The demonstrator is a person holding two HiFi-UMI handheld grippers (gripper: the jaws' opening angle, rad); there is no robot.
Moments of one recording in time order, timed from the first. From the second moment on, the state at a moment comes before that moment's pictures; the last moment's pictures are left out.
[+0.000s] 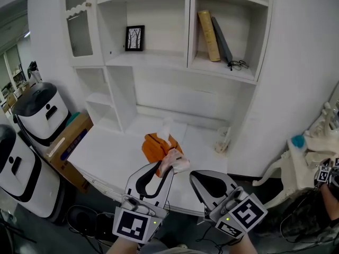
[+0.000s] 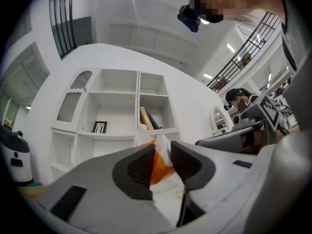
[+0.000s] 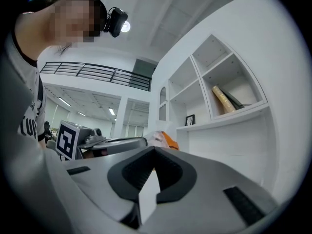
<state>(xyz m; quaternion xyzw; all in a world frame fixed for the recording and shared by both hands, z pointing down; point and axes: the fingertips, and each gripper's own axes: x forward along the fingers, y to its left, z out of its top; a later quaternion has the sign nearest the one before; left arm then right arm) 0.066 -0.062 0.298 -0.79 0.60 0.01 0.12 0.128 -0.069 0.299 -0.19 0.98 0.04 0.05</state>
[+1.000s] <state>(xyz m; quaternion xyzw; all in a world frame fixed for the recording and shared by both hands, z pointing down) 0.038 -0.097 0.280 -0.81 0.57 0.02 0.14 0.113 -0.102 0.303 -0.23 0.97 0.02 0.05</state>
